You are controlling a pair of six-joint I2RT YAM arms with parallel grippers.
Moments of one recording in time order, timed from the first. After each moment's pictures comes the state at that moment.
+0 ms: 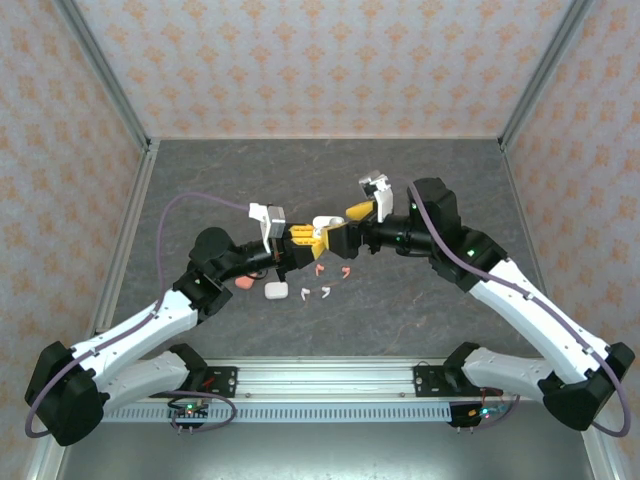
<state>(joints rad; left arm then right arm) -0.62 1.00 0.61 0.53 0.60 -0.37 0.69 1.07 1.16 -0.44 -0.47 0.34</state>
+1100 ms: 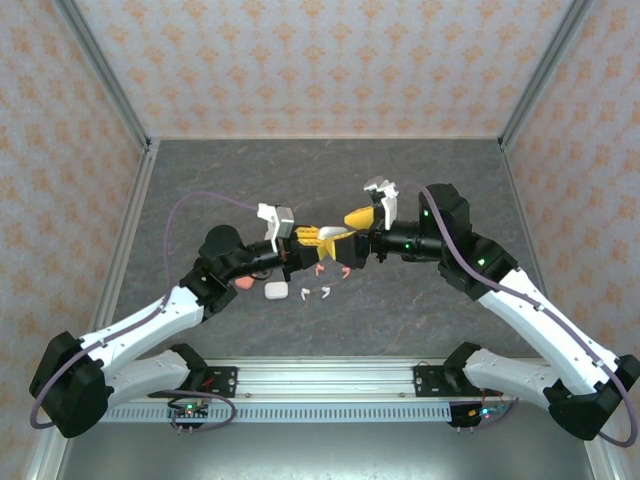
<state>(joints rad) -0.63 1.05 0.61 0.50 0.59 -0.36 0.69 1.00 1.13 -0.44 -0.52 0.34</state>
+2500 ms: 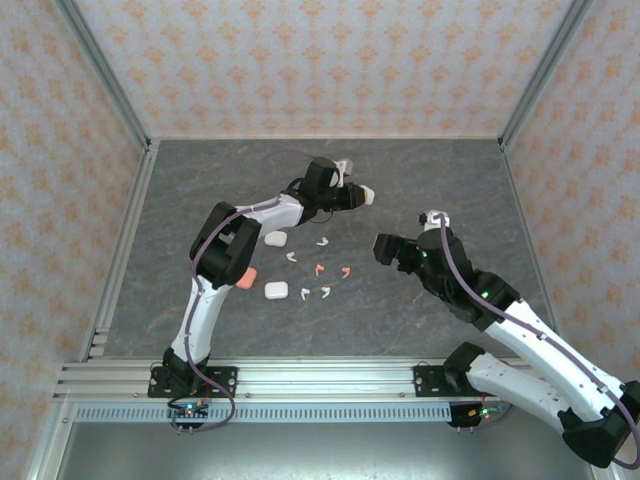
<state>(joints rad) -0.51 2.30 1.66 0.07 0.42 -0.64 0.69 0.78 0.80 -0.59 0.29 0.65</state>
